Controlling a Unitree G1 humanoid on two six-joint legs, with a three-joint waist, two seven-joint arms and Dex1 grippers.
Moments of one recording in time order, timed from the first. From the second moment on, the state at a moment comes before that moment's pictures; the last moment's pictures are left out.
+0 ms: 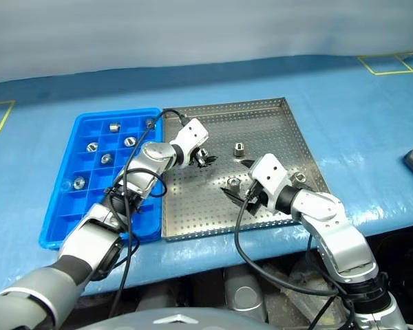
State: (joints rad) left arm -0.81 0.20 -0.32 0.52 0.08 0.49 -0.54; right arm -0.10 -0.58 0.08 -0.52 0.29 0.56 0.65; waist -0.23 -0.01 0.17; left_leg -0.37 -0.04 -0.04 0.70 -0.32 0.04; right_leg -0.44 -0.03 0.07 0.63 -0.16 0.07
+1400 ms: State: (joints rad) left arm -0.70 0.33 -0.20 0.10 0.04 0.66 -0.58; right arm -0.18 -0.52 0.17 -0.39 0.28 0.53 0.69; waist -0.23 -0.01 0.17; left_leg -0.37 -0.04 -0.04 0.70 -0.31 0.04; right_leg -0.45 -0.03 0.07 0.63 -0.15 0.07
